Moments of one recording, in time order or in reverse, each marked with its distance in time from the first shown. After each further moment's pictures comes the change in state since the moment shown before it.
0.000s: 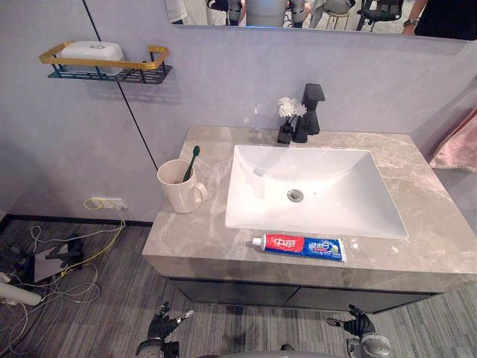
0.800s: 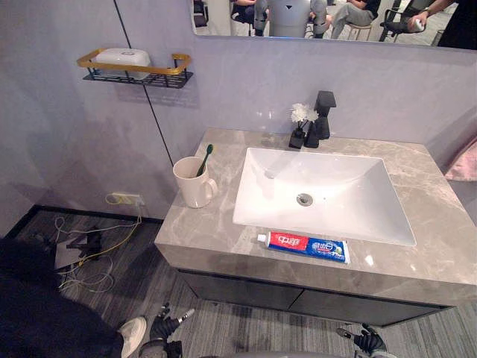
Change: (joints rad) left arm 0.049 -0.012 0.124 -0.341 -0.079 0.005 0.050; right arm 0.051 0.020 -0.153 0.027 0.116 -0.002 -0.002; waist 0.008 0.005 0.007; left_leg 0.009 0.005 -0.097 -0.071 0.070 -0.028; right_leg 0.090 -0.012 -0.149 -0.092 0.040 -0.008
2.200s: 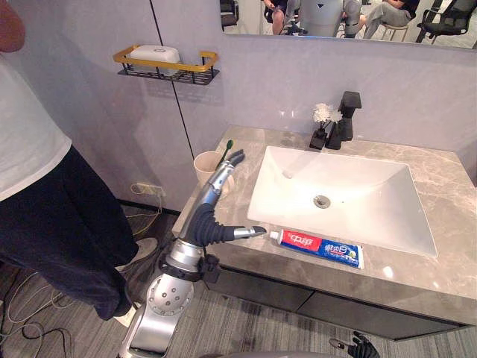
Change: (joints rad) left arm -0.131 0.120 -0.586 -0.913 0.475 -0.079 -0.134; right arm 0.056 0.018 0.089 0.003 0.010 -0.023 0.050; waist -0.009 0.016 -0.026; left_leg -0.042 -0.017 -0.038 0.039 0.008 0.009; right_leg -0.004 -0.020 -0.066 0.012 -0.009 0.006
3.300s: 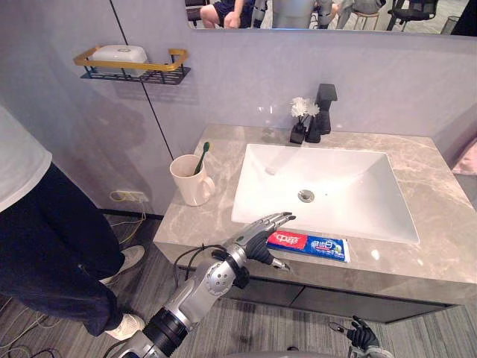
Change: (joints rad) left arm -0.279 0.008 -0.215 0.475 0.187 0.067 -0.042; right arm -0.062 0.002 -0.020 -0.034 0.039 0.006 -0.001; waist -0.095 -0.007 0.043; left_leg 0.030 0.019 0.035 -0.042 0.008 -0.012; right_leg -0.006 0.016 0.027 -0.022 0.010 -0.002
